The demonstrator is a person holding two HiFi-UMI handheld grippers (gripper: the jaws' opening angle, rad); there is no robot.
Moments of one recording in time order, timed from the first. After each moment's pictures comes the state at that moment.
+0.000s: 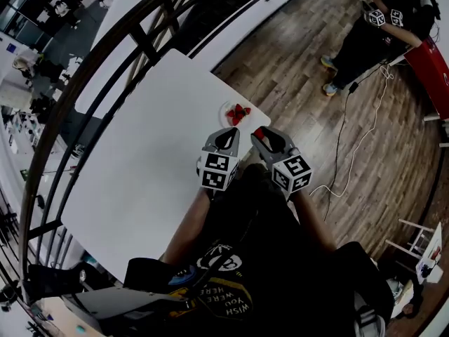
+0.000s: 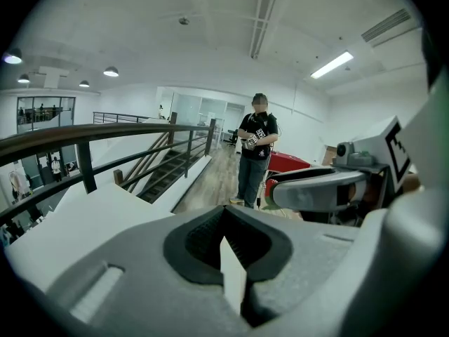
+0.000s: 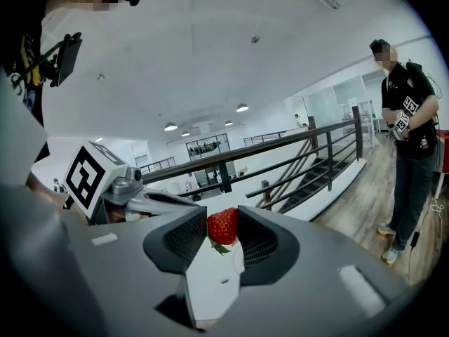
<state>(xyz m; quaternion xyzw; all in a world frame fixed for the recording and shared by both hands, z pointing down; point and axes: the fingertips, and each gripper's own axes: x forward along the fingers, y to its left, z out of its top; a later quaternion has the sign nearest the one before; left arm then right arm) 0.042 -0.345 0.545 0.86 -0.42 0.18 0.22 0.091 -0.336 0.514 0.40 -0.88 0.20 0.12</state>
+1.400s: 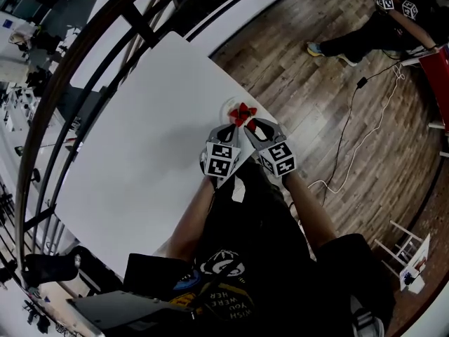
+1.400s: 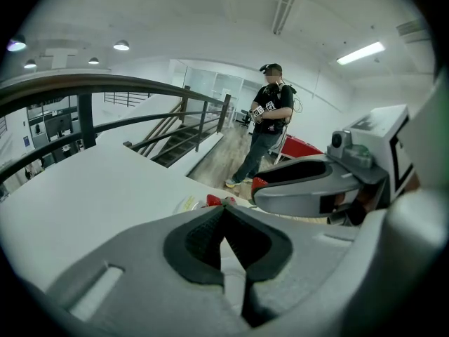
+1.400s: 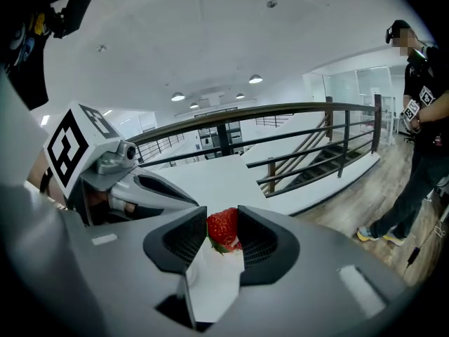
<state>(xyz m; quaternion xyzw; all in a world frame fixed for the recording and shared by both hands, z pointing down) 0.039 -0.393 0.696 0.82 -0.44 0.24 0.29 0.074 -0.402 0.677 0.34 -0.88 0.21 0.24</state>
